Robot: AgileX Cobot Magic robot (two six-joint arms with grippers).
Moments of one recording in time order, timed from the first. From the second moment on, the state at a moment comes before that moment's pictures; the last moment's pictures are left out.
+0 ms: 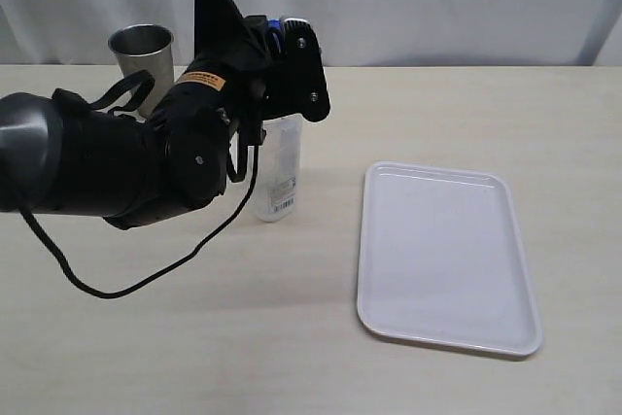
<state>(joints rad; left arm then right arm) -0.79 1.83 -0.99 -0.83 -0.84 1.91 0.07 0.00 0.00 0.20 0.36 -0.16</state>
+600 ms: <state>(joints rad) -0.84 1.83 -0.92 -0.80 -0.97 1.94 0.07 0.00 0.00 0.20 0.36 -0.16</state>
